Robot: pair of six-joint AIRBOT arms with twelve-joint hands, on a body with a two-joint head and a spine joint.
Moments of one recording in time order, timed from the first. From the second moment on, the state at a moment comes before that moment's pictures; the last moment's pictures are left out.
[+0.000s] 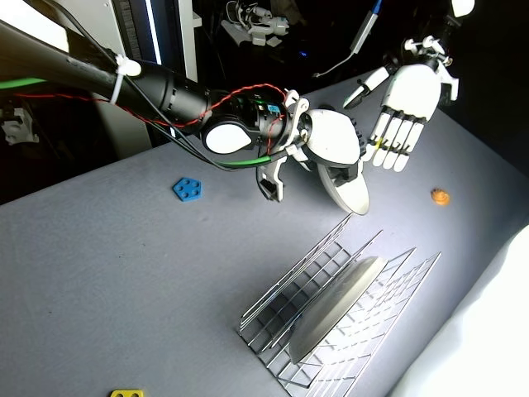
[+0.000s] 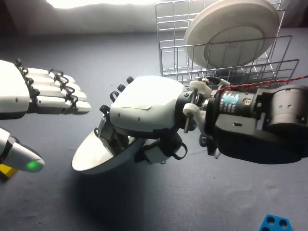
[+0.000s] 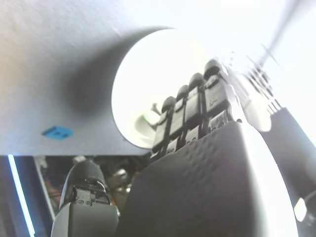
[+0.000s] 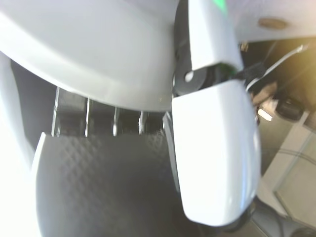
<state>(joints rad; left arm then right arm) 0.51 -0.79 1.33 1.44 -0.80 -0.22 -0.35 -1.39 1.08 -0.11 0.29 -0.89</state>
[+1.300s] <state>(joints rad) 0.45 -0.77 1.31 1.49 -0.80 -0.28 -0.04 -1.02 0.90 -0.13 -0.07 -0.28</state>
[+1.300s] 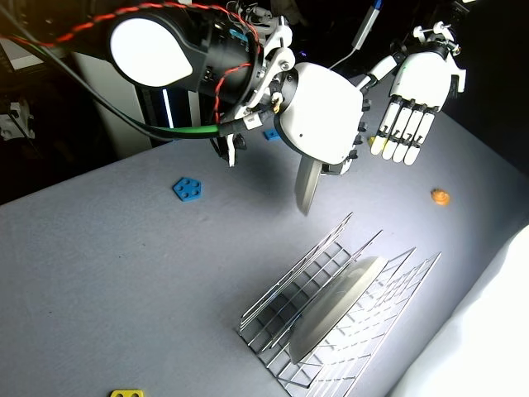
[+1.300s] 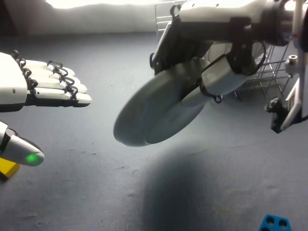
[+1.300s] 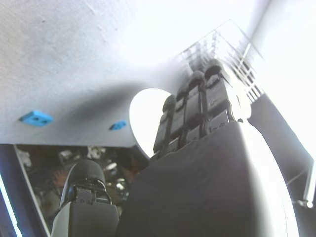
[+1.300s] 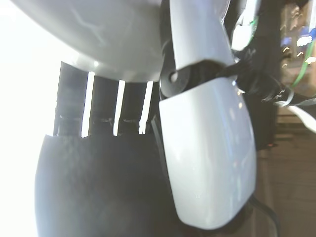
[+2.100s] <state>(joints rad) 0.45 -0.77 1.33 1.50 -0.81 -0.29 0.05 -0.95 0.95 -0.13 -0.07 0.05</state>
